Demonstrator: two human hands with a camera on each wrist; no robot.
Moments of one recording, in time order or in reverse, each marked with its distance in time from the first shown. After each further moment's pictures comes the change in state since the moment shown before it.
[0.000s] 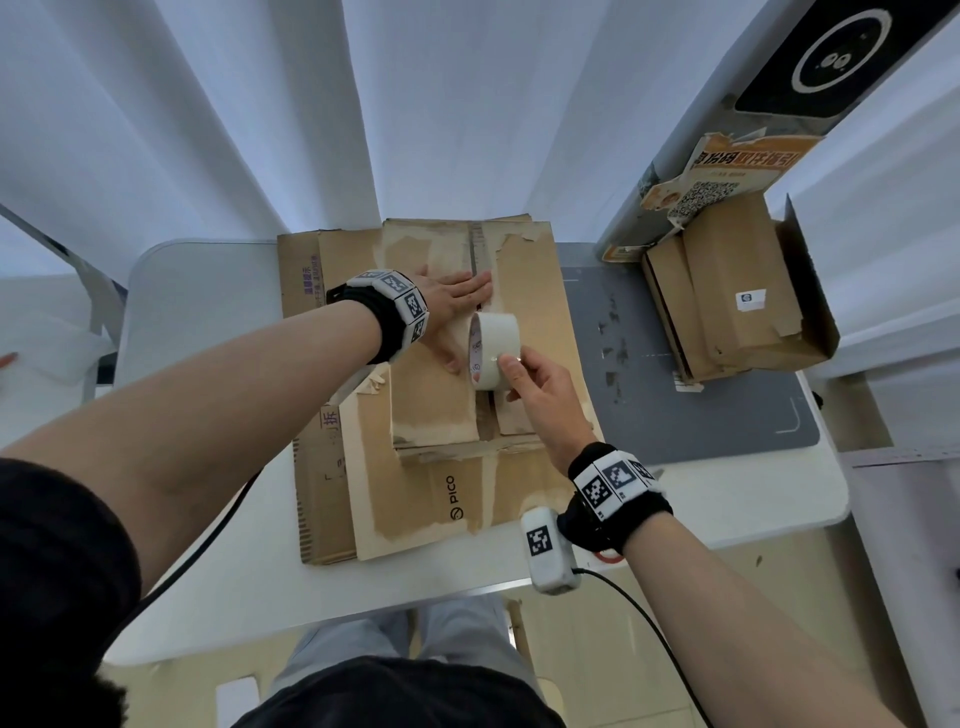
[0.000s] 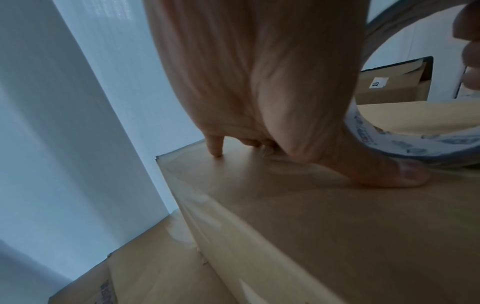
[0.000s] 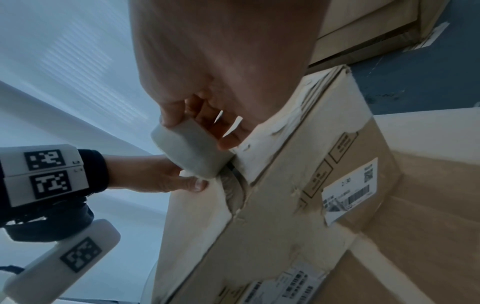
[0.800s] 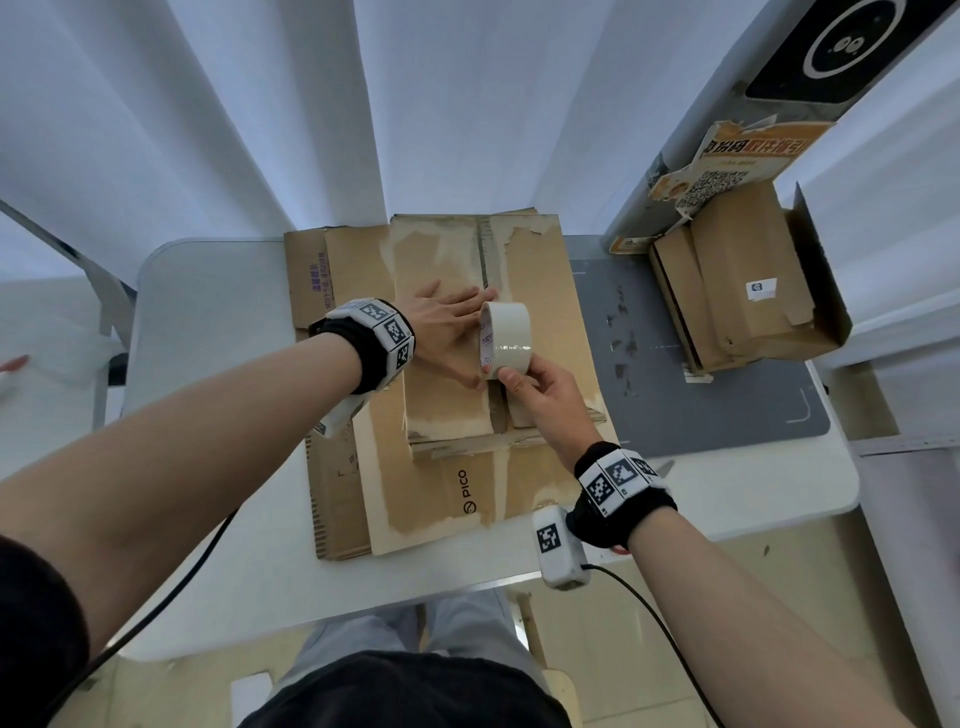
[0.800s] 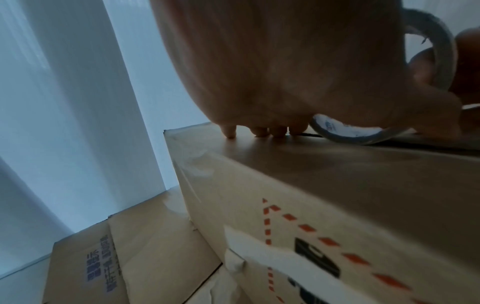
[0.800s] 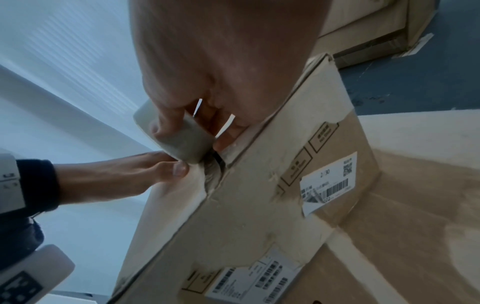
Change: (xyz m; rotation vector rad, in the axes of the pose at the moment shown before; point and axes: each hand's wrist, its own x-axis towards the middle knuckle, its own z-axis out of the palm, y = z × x) left_hand -0.020 0.010 0.030 -0.057 0.122 0.077; right_hand 0.002 0.019 0.005 -0.007 -0.001 0.048
